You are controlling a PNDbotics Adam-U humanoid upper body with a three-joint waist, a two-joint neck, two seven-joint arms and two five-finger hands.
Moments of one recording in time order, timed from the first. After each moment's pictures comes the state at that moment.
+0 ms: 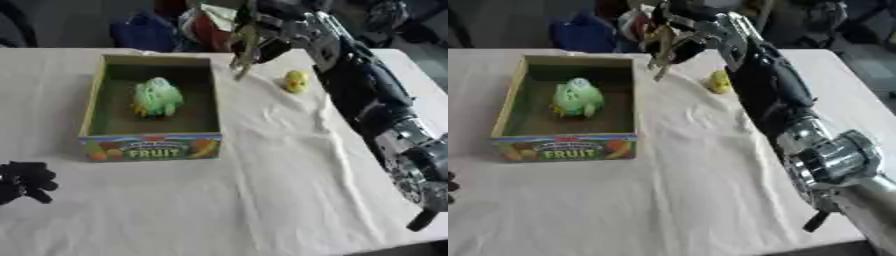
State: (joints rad) left arm -0.15 0.29 -0.12 -1.91 -0.02 -0.18 -0.43; right arm -1.17 -0.45 0.01 -0.69 0.81 -0.83 0.32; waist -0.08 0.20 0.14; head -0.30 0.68
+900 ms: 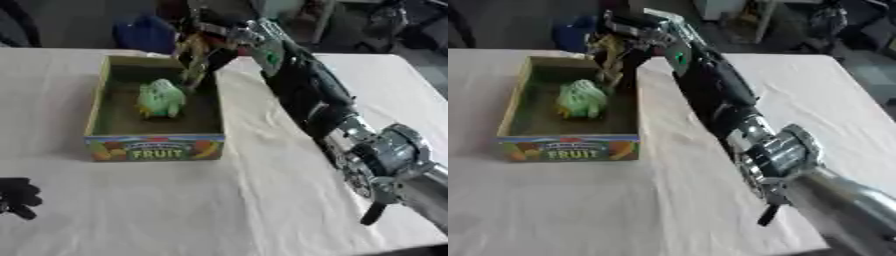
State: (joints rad) left arm -0.16 0.30 -0.14 -1.90 0.00 -0.17 -0.45; right arm -1.17 -0.32 0.01 -0.65 0.90 -0.81 0.35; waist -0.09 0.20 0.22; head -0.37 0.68
